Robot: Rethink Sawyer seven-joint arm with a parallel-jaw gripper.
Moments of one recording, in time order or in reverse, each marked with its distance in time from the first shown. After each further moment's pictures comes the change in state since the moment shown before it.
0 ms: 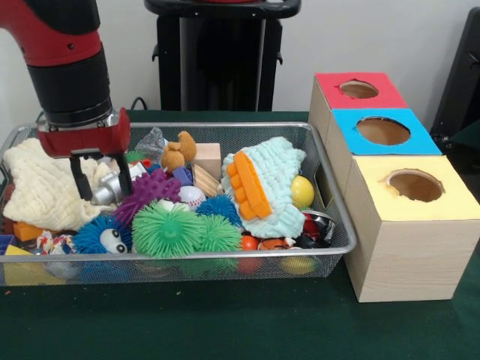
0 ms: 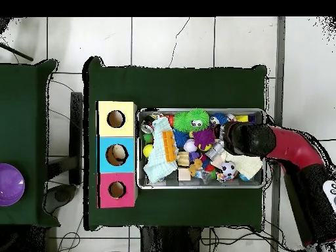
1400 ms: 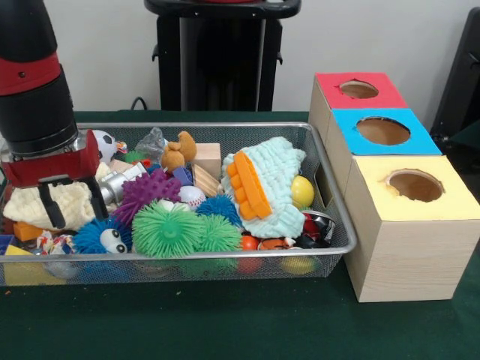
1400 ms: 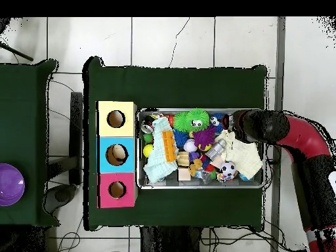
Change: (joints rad) arm -0.037 0.108 0.078 -0.180 -0.016 0.131 -0.170
